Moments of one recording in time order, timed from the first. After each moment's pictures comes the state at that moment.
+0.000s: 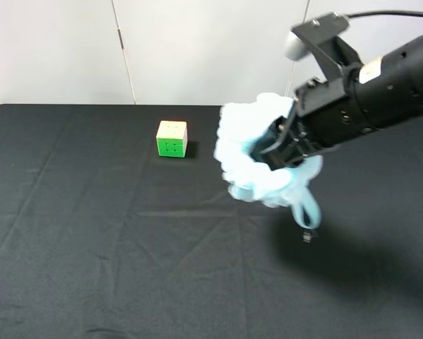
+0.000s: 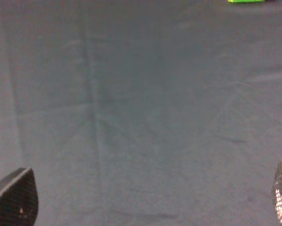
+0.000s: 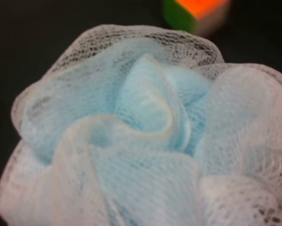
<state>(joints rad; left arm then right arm) -0.10 0.04 -0.49 0.03 1.06 0.02 0.59 1.28 -0.83 0.34 0.51 -0.39</state>
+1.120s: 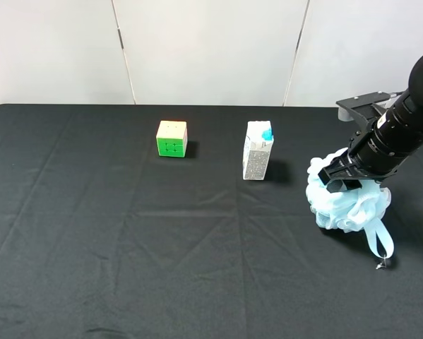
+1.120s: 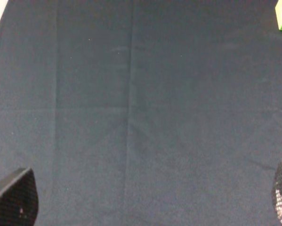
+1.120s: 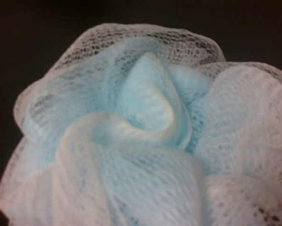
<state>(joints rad) 0.05 -0.01 -0.49 0.03 1.06 0.02 0.22 1.58 -0.83 0.05 0.61 -0.14</state>
